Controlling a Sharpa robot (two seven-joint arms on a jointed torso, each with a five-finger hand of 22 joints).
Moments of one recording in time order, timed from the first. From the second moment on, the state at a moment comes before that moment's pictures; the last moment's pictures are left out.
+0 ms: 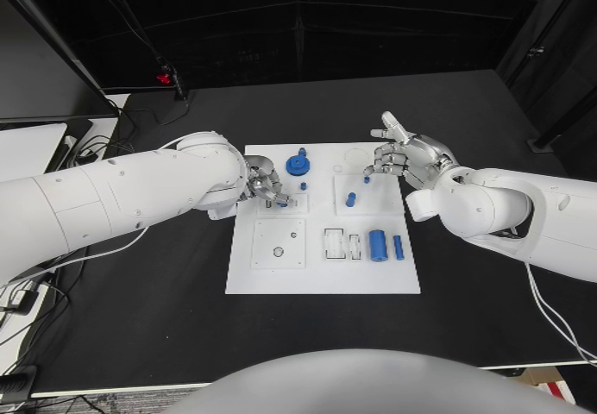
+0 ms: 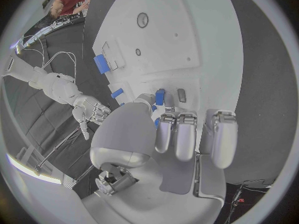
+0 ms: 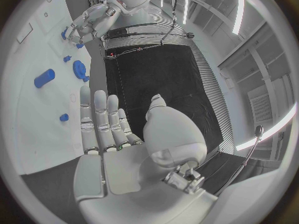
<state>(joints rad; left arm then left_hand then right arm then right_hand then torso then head) 1.37 -0.47 -0.23 1.22 -0.98 0.13 -0.41 1.25 0.04 0.02 0.29 0.78 0.61 0.07 0.81 0.84 1.47 0.02 1.57 1.31 1.47 -0.03 1.57 1.31 0.01 1.47 0.09 1.57 1.31 1.15 -1.01 -0.06 1.63 0.07 -0.35 0.31 1.06 0.16 -0.31 0.29 0.27 0.12 0.13 0.81 0.13 0.59 0.16 1.13 0.77 0.67 0.12 1.15 0.67 0.16 0.69 0.23 0.55 1.01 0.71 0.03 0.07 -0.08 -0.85</state>
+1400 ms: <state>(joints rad) 1.37 -0.46 -0.23 1.23 -1.02 0.11 -0.43 1.04 0.07 -0.02 0.29 0.56 0.69 0.06 0.82 0.87 1.46 0.01 1.57 1.31 1.46 -0.03 1.57 1.31 0.01 1.47 0.09 1.57 1.31 1.15 -1.01 -0.06 1.63 0.07 -0.35 0.31 1.06 0.16 -0.31 0.29 0.27 0.11 0.13 0.81 0.13 0.59 0.17 1.13 0.77 0.67 0.13 1.16 0.67 0.16 0.69 0.23 0.55 1.01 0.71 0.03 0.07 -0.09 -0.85</state>
